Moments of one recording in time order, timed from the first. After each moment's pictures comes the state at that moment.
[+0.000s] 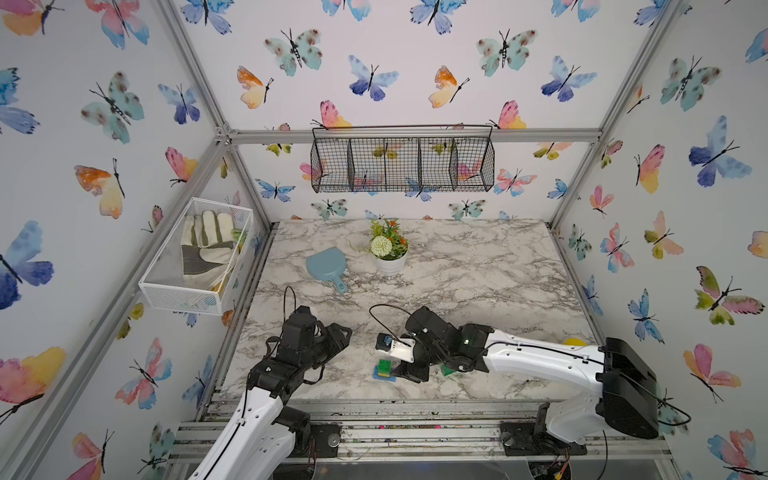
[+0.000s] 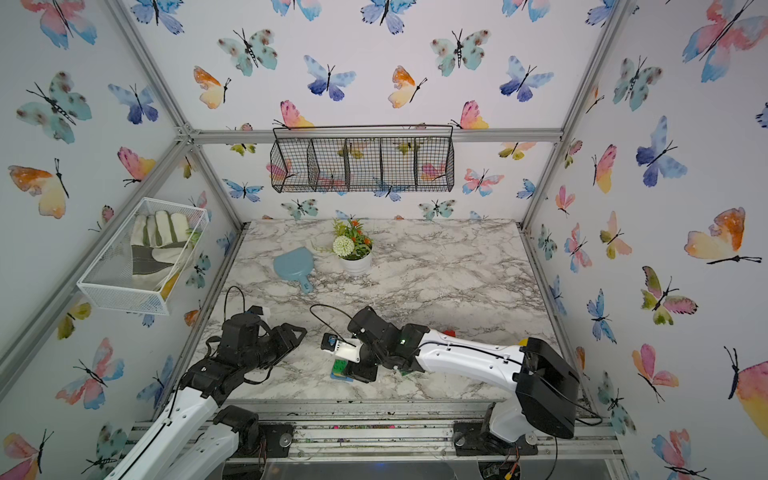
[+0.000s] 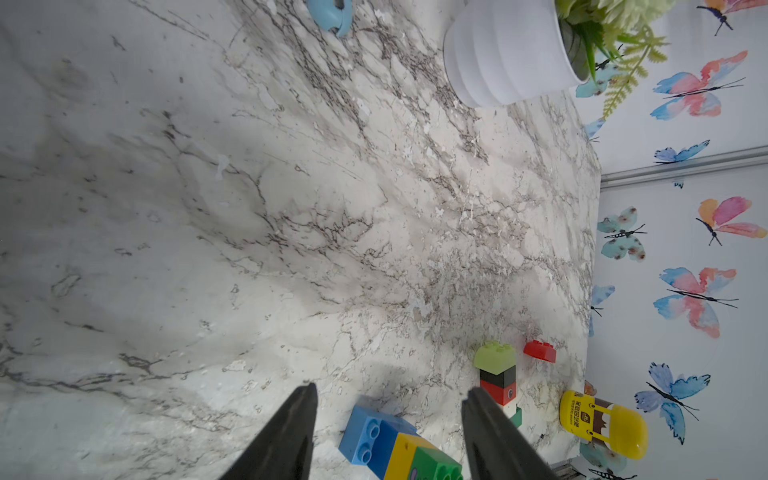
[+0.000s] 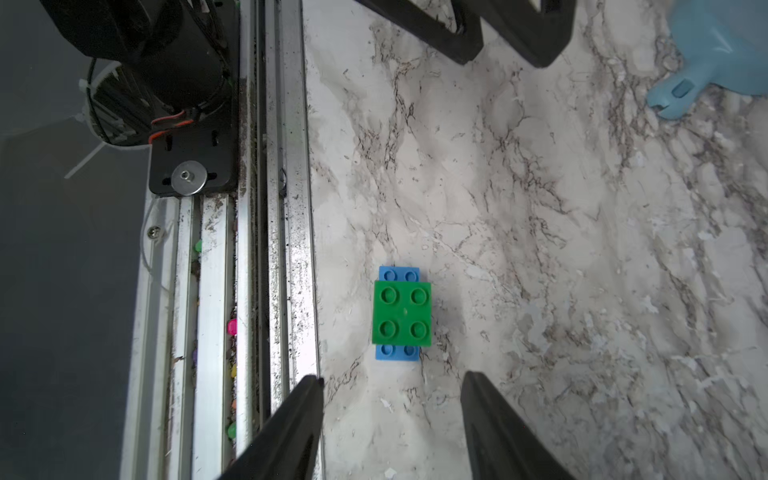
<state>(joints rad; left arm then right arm) -0.32 0.65 0.47 -0.55 0.21 -0.89 1.15 1.53 1.03 -0.38 -0.21 -0.32</state>
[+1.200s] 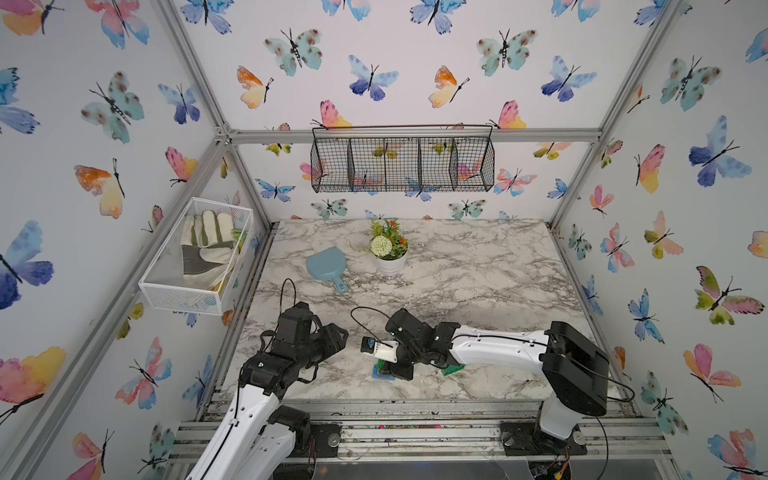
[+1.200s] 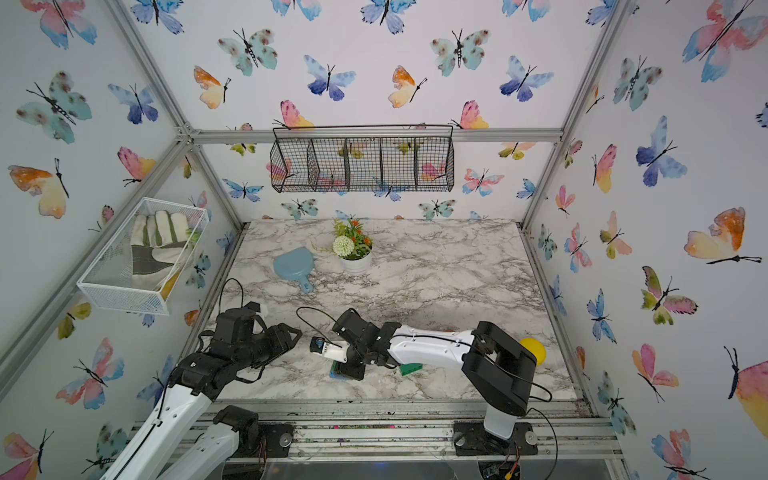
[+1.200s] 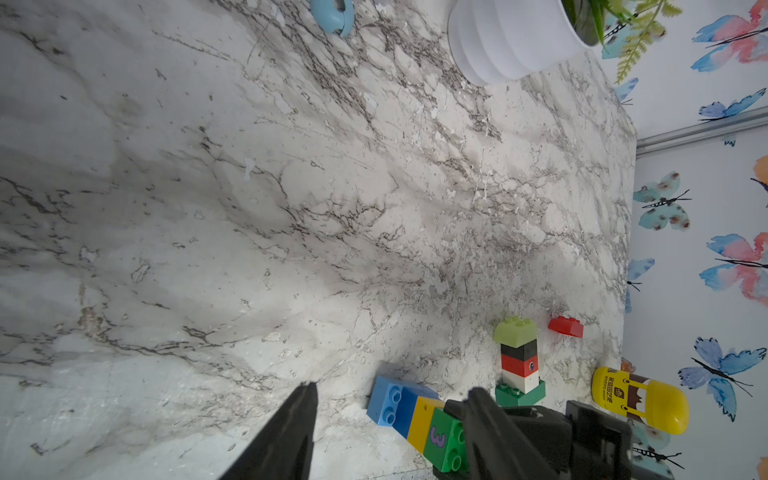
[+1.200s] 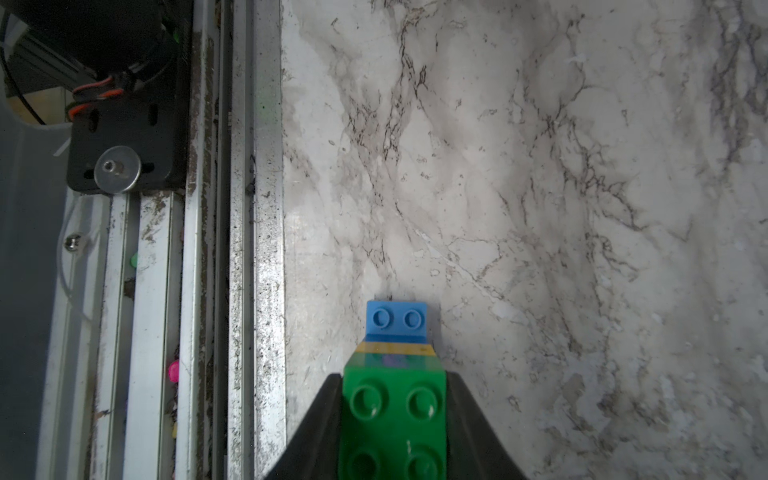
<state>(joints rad) -0.30 0.68 0.61 -0.74 0.21 -0.76 1.15 1.74 1.10 -0.33 -0.24 -0.34</state>
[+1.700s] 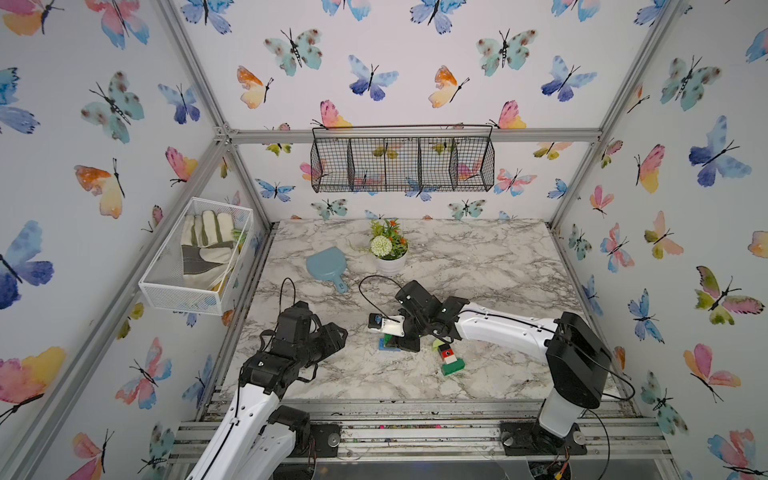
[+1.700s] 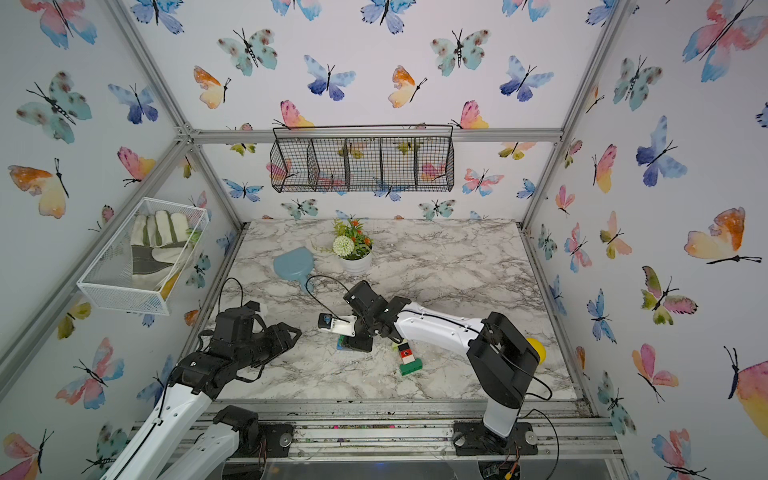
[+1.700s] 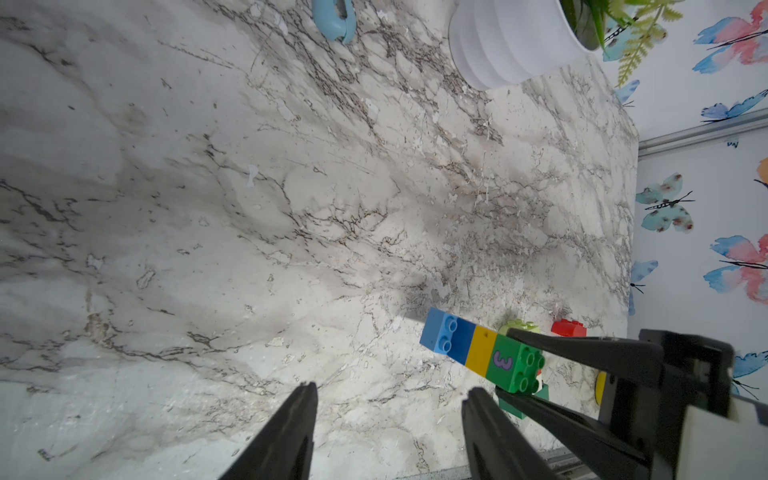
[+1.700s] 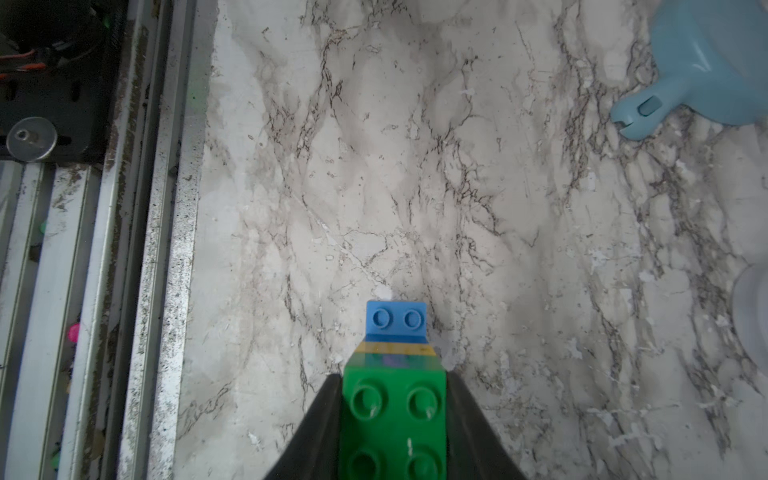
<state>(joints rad) -0.29 0.69 0.61 -0.73 0.21 -0.74 0.98 1.76 1.24 -0.45 -0.29 -0.58</state>
